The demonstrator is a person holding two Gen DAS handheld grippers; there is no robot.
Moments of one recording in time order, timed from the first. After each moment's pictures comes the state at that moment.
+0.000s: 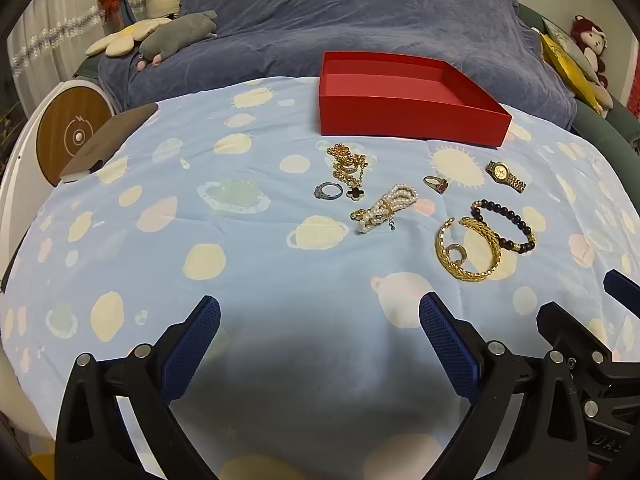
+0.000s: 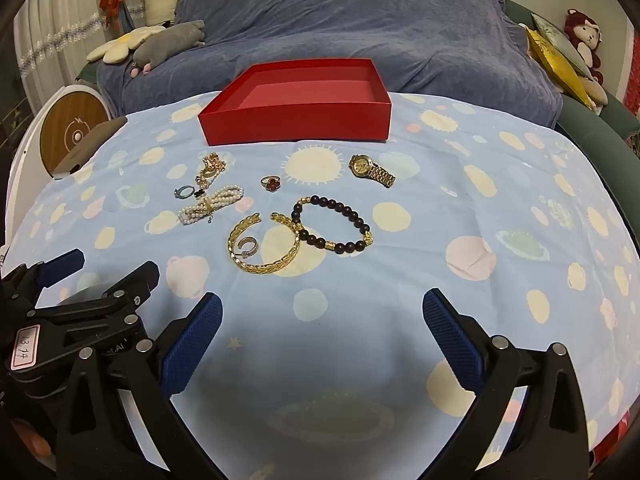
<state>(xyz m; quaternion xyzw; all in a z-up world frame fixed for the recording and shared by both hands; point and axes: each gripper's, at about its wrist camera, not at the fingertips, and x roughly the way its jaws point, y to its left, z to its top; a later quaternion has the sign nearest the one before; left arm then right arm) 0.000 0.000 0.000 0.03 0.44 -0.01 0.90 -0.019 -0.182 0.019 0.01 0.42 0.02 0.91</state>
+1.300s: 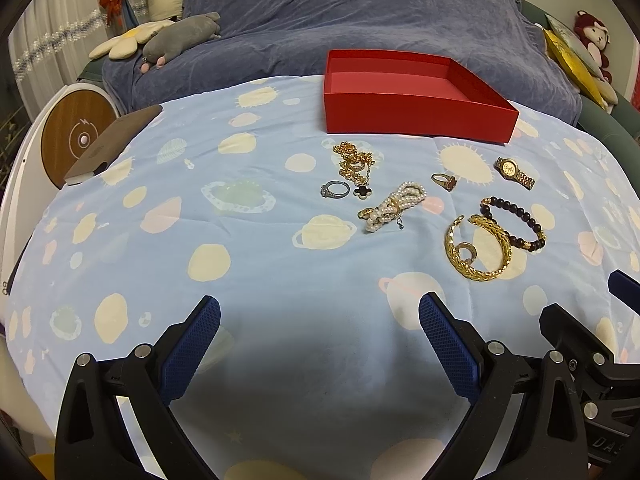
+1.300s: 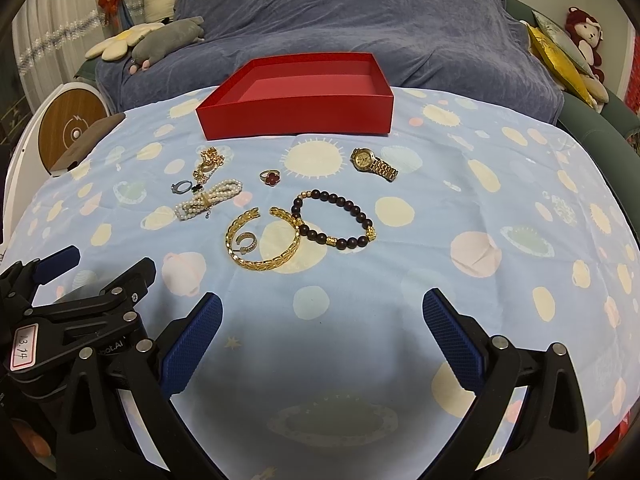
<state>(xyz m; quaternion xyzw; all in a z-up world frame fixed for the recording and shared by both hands) 0.002 0.007 -0.005 0.03 0.44 0.00 0.90 -0.018 -0.184 0.014 0.01 0.43 0.01 0.90</state>
